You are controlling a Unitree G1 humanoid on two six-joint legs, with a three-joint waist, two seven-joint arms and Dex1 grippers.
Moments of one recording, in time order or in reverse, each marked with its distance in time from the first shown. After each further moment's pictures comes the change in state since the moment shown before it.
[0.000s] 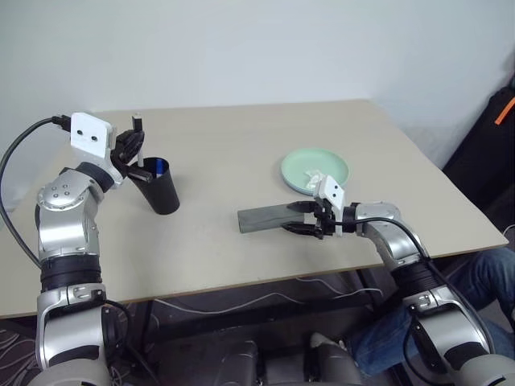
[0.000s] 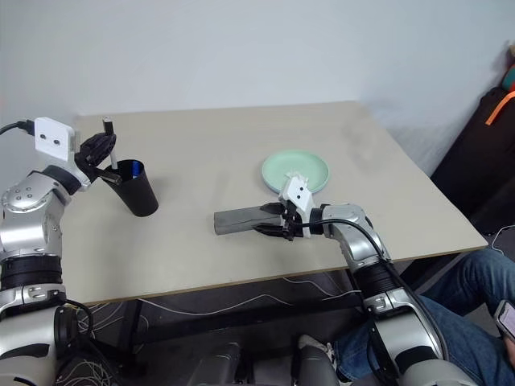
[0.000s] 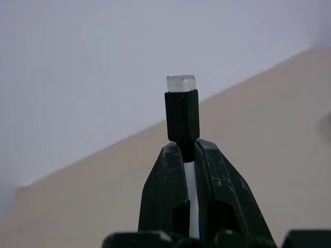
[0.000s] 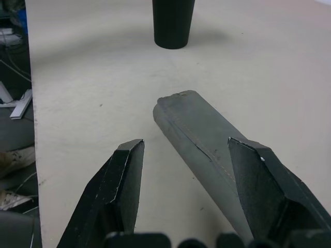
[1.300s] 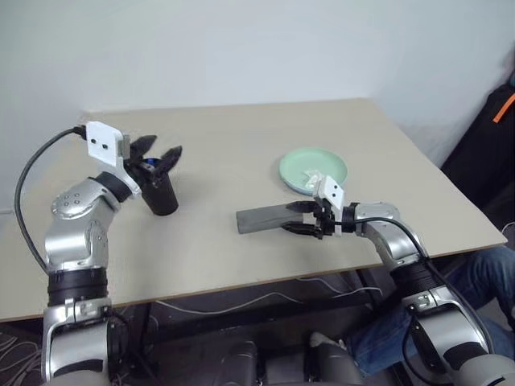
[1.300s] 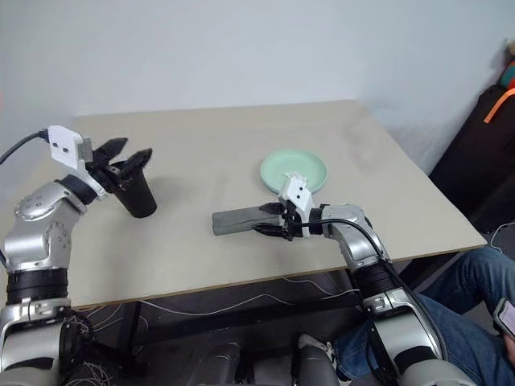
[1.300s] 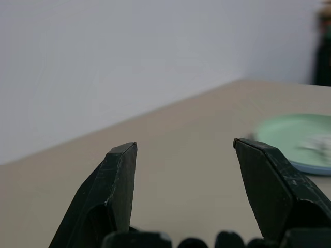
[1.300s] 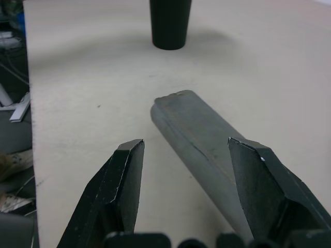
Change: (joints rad) left arm 0.138 -0.029 -0.051 -0.299 -0.259 0.253 -0.134; right arm -0.001 0.003 -0.010 0.002 0.002 0.002 -0.010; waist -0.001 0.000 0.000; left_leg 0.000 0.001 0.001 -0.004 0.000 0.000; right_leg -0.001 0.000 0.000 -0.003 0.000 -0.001
